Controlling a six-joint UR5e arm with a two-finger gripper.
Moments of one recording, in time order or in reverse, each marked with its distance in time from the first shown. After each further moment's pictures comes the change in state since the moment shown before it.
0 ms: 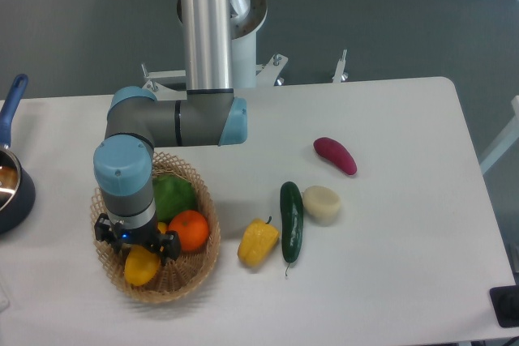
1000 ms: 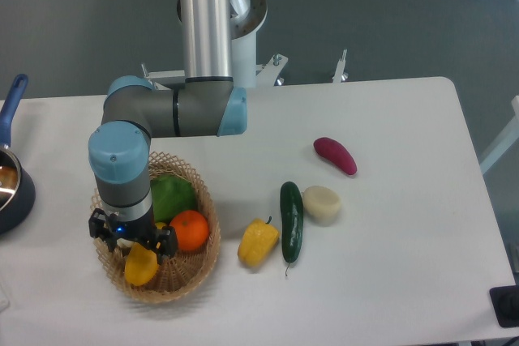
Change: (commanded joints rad) arm 0.000 0.025 0.009 -0.002 -0.011 0.002
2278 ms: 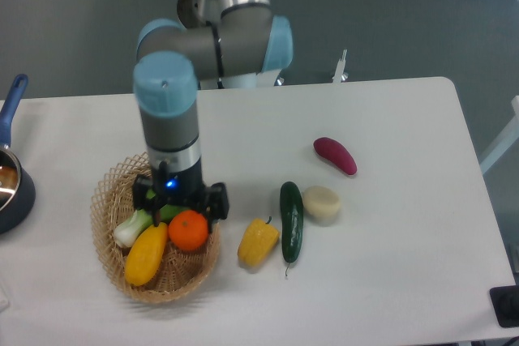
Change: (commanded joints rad) arm 0.035 0.097 0.000 0.000 0.021 -0.031
